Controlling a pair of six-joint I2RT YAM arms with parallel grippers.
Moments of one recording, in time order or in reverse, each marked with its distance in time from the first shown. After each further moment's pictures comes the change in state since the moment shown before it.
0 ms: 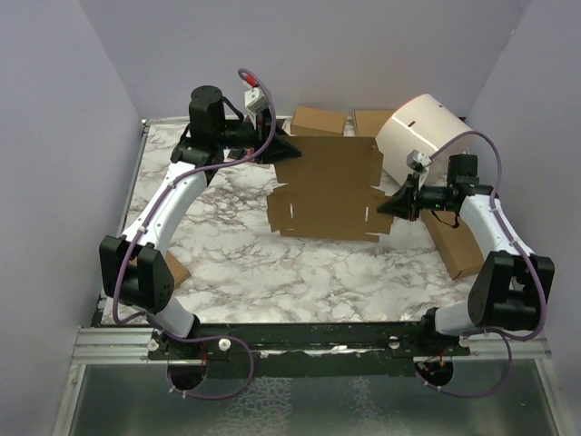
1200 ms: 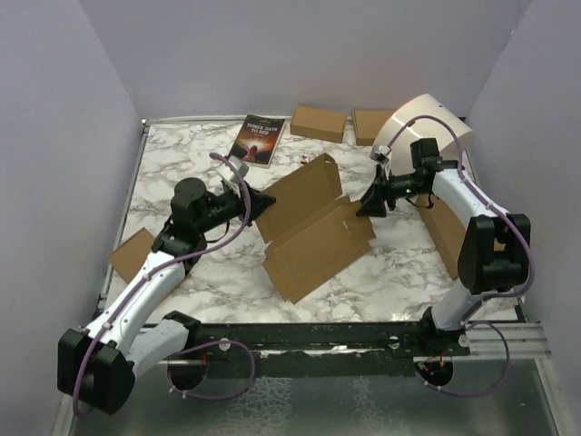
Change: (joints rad) left arm -0.087 -0.581 -0.727 0.145 -0.604 -0.117; right arm 0.202 0.259 0.233 -0.115 0.188 0.032
